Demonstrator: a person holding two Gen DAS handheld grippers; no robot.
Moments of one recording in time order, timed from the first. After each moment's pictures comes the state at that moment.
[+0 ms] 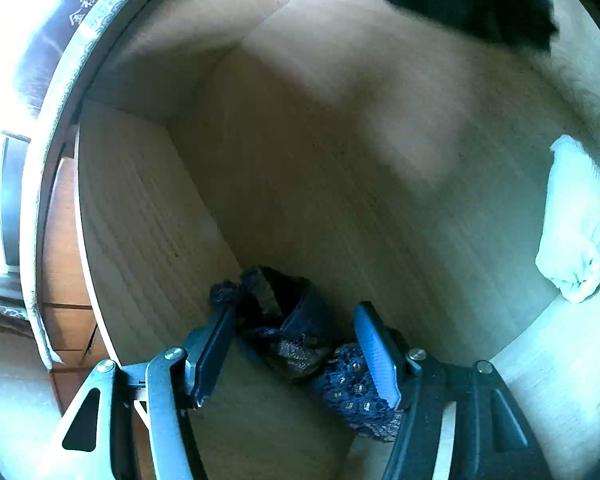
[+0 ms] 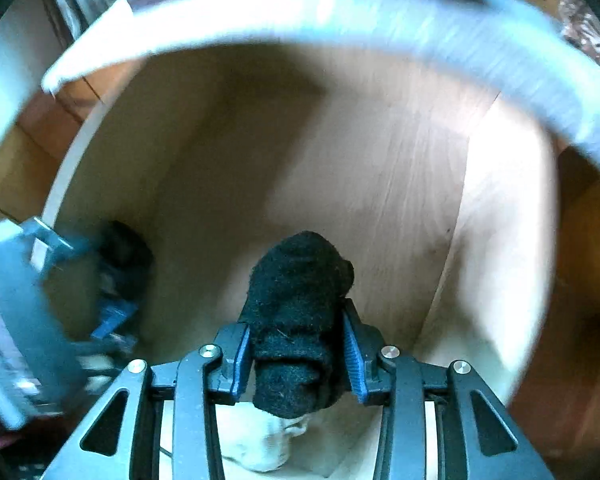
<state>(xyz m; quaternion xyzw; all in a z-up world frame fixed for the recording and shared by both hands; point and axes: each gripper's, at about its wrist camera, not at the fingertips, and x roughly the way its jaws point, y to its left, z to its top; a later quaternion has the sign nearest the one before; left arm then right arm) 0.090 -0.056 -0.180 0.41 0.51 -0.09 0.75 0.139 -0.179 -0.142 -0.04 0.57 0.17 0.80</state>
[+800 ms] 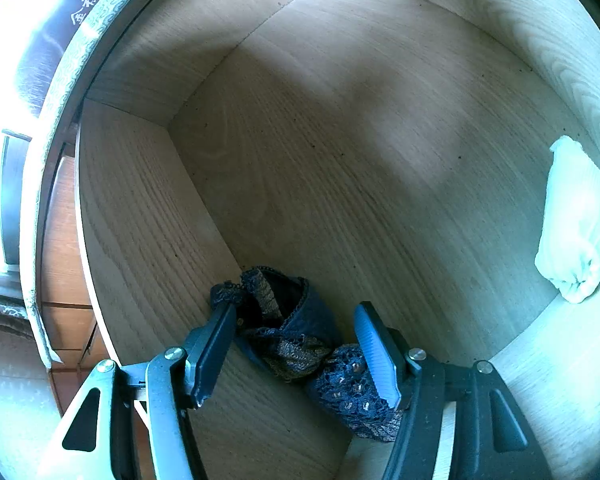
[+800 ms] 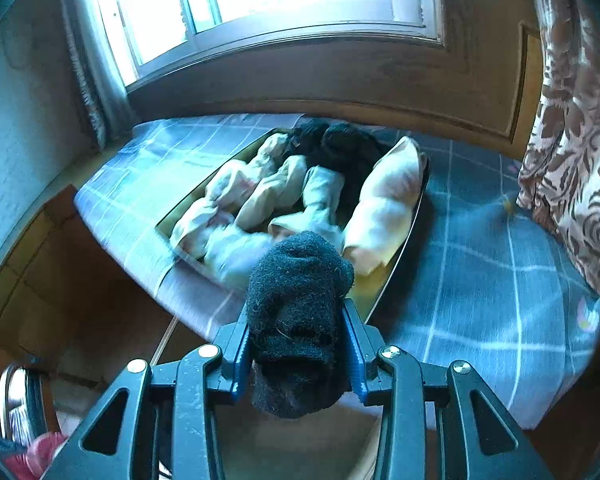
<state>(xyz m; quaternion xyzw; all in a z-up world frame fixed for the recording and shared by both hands) 0.089 -0.051 -0.184 0.41 0.51 -0.09 0.75 0.229 -0.196 0.058 -0.01 0.43 0.17 0.89</state>
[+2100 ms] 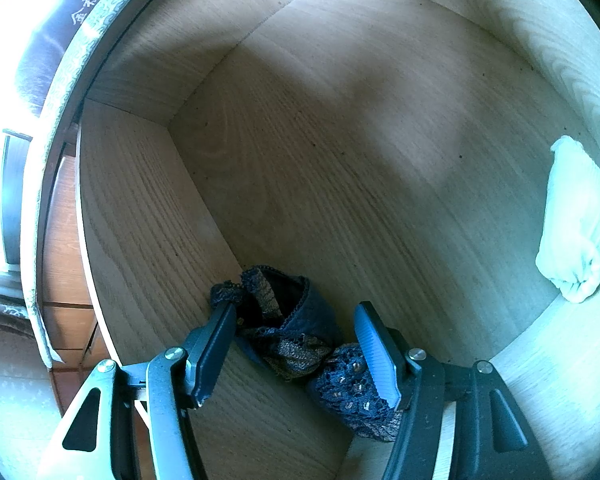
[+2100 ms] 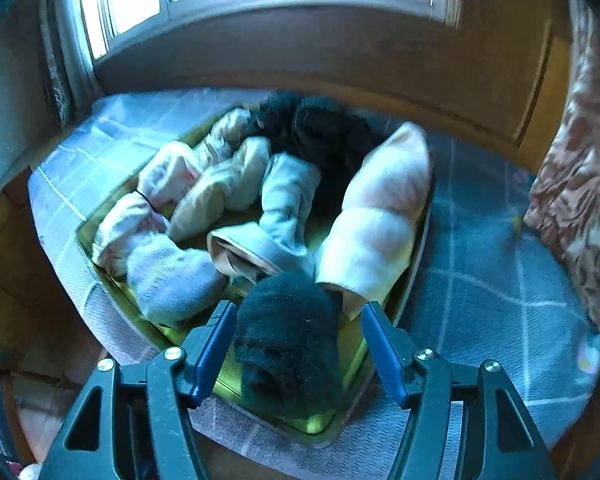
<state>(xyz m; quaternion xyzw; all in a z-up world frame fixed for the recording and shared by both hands) 0.089 -0.050 -0.185 0.41 0.51 -0.09 0.75 0.285 -0.175 0.008 -0.07 0.44 0.13 0.88</state>
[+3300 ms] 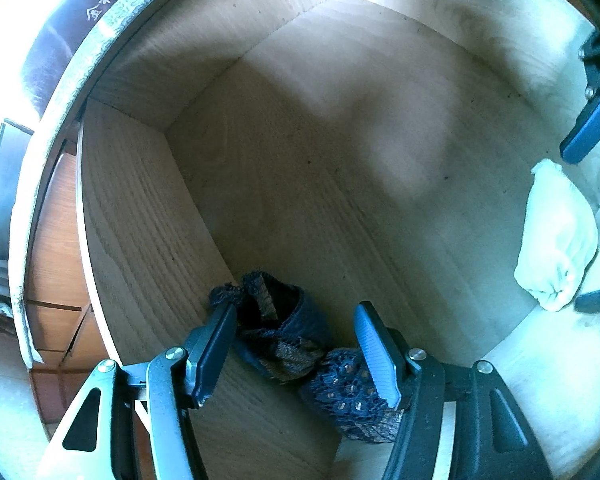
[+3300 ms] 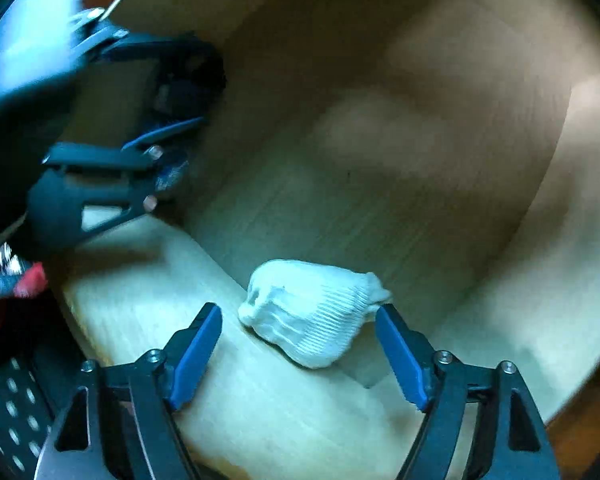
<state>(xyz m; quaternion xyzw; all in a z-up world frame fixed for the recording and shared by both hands) 0.086 -0.045 -0.176 0.37 0.51 -0.12 0.77 0.087 -0.134 -0.193 -0.13 0.71 0.24 0.65</state>
